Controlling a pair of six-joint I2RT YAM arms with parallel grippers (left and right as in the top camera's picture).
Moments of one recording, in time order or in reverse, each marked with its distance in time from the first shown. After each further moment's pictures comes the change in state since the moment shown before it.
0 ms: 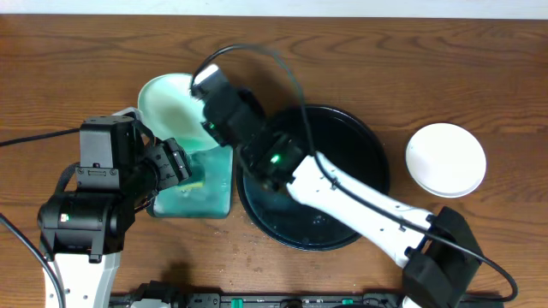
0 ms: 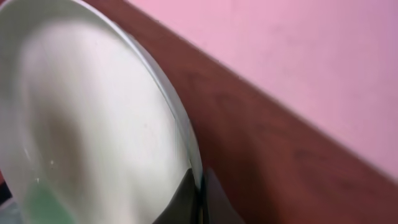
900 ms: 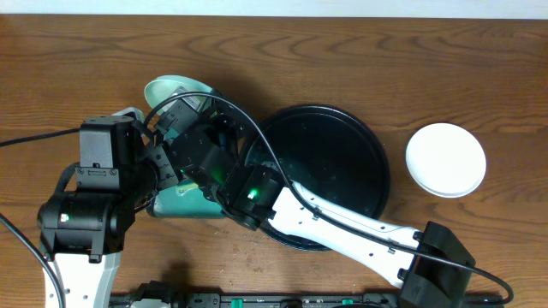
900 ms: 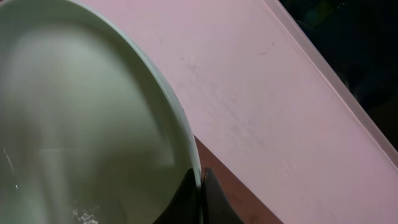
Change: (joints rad) left arm 0.000 0.000 0.000 0.000 0.000 0.000; right arm 0.159 0.000 0.000 0.136 0.453 -0.356
